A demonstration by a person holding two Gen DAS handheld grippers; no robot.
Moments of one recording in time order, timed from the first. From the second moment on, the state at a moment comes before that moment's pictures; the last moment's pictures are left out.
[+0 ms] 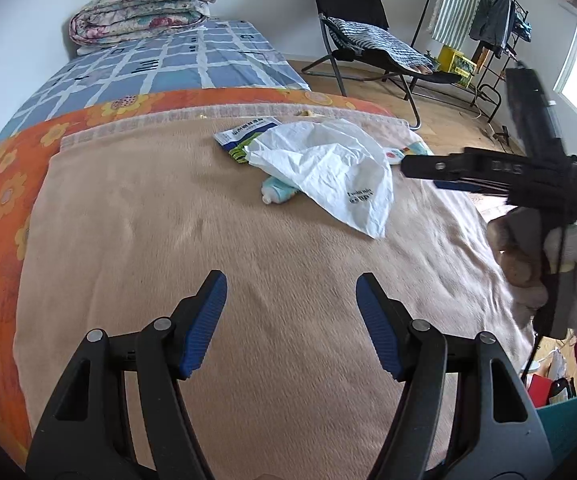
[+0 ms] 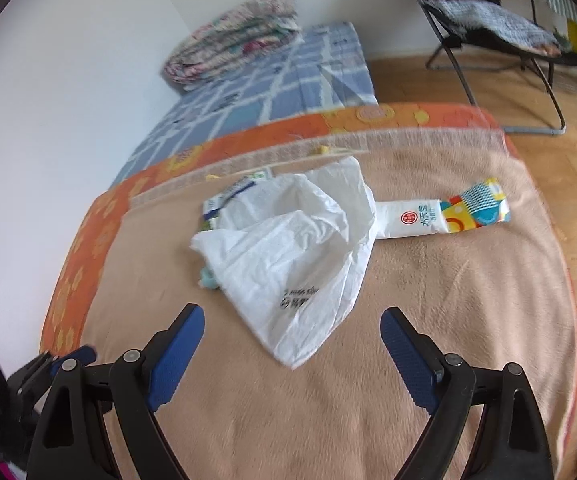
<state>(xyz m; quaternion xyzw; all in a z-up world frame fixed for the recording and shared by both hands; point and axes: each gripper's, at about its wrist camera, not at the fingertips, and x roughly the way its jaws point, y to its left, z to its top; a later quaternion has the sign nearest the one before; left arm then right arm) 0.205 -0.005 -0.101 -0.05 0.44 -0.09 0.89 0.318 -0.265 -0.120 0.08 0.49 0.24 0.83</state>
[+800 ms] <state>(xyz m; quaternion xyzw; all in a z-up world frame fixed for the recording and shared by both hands) 0.236 0.008 -0.124 -0.06 0.44 -0.09 0.89 0.394 -0.207 -0.178 0.13 0.52 0.14 0.83</state>
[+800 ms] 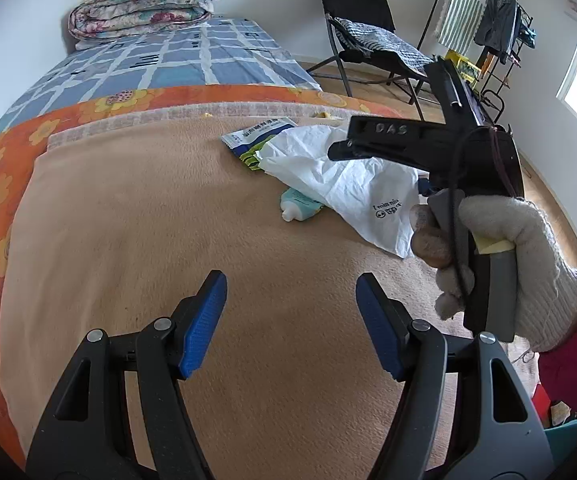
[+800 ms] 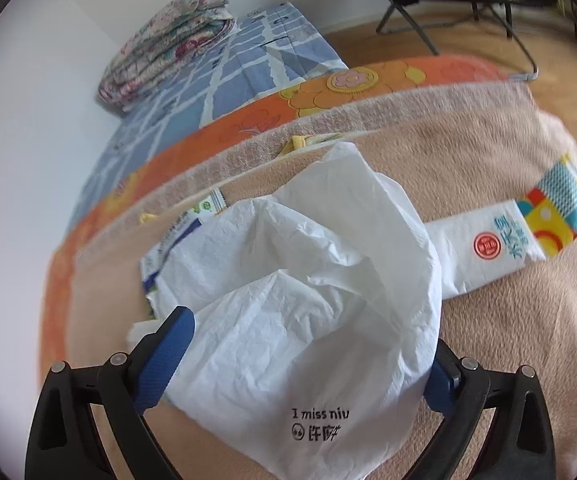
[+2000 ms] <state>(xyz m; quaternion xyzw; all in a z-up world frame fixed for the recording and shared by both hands) 0.355 -0.051 -0.160 0.04 0.48 -0.11 0.87 0.292 -0.311 -0.145 0.02 0.51 0.25 0.82</state>
